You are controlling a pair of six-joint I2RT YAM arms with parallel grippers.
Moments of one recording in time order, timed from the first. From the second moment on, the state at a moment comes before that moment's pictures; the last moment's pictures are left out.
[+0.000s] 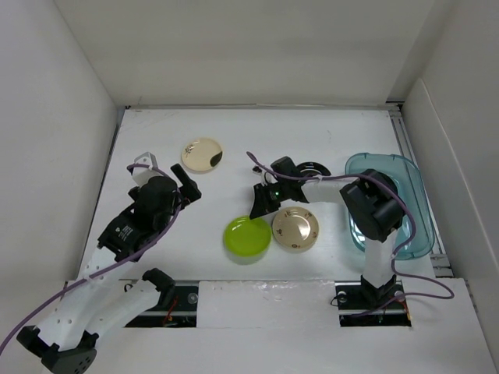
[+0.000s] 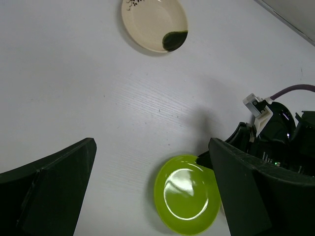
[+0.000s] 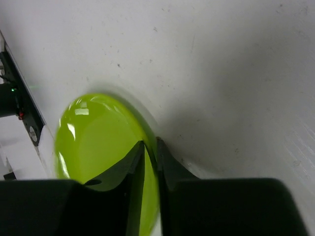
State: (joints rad) left arm -0.59 0.72 0.93 -0.80 -0.54 -0.81; right arm 0.64 1.96 1.10 -0.04 -0.64 0.32
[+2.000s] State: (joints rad) left arm -0.59 0.70 0.93 -0.77 -0.51 -0.78; right arm -0.59 1.04 0.52 -0.12 -0.18 0.91
